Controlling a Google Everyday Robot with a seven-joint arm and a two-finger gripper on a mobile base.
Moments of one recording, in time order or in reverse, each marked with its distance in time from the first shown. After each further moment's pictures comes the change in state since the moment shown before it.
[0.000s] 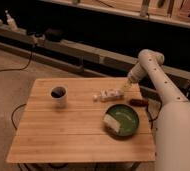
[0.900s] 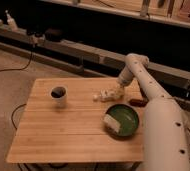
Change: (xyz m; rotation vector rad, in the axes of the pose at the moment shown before) arm 0.024 -0.012 0.049 0.040 -0.066 -0.416
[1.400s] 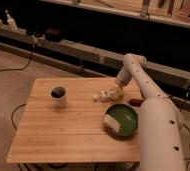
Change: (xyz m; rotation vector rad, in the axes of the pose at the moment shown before) arm 0.008 0.000 0.011 0.020 0.001 -0.025
